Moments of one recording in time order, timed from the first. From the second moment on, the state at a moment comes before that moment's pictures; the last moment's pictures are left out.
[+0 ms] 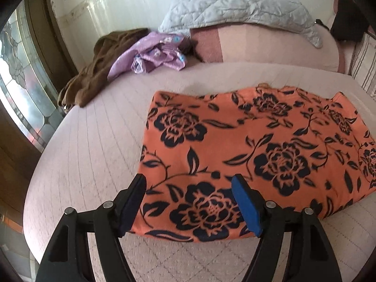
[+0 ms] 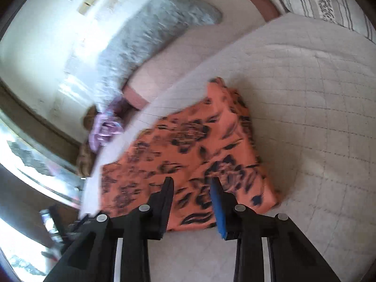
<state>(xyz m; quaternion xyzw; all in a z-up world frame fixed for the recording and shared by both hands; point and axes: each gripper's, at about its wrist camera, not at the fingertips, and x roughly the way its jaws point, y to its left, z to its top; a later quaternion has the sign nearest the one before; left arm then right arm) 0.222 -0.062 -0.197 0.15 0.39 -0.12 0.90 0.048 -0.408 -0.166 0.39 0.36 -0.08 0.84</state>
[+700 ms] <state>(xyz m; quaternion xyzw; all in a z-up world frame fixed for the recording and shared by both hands) 0.252 -0.060 -0.212 0.16 0.41 -0.08 0.90 0.202 -0.431 -0.194 0.26 0.47 -0.15 0.83</state>
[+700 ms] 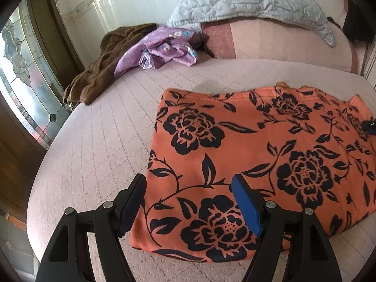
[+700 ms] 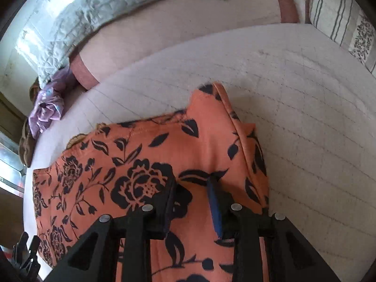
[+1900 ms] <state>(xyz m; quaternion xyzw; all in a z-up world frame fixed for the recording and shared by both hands) 0.297 -0.004 -0.238 0.15 0.46 0.03 0.88 0.240 -0.273 -0.184 0.26 0.51 0.00 0.82</state>
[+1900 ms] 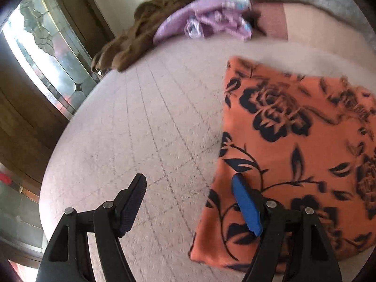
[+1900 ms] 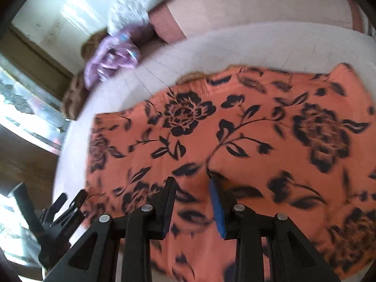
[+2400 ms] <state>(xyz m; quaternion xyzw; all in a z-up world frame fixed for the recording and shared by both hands) 0.248 0.003 -0.195 0.04 0.45 -0.08 0.89 0.096 -0.358 -0.160 0.36 0.44 -0.02 0.82</state>
